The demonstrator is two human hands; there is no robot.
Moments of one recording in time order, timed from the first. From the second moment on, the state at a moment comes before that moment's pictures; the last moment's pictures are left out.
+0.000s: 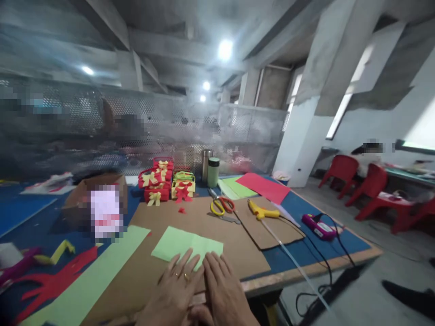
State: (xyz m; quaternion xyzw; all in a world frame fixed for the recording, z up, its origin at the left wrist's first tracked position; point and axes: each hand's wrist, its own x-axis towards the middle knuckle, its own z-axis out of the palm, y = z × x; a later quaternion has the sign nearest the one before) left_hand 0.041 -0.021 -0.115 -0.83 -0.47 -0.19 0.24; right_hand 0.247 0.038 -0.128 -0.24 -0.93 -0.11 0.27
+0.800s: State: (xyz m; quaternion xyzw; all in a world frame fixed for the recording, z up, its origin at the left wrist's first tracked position) left_hand 0.052 -0.025 -0.104 -0.84 -0.52 -0.13 0.11; right_hand 0.239 0.032 -0.137 -0.27 -0.91 -0.12 0.28
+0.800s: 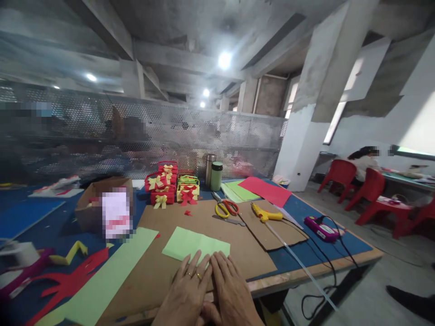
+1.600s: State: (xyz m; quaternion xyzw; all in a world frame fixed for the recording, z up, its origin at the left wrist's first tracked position) left_hand -0.025 -0.045 -0.087 -0.73 -0.64 -0.20 0.15; right_hand 0.243 0.026 -0.126 -0.26 -0.89 -0.21 0.31
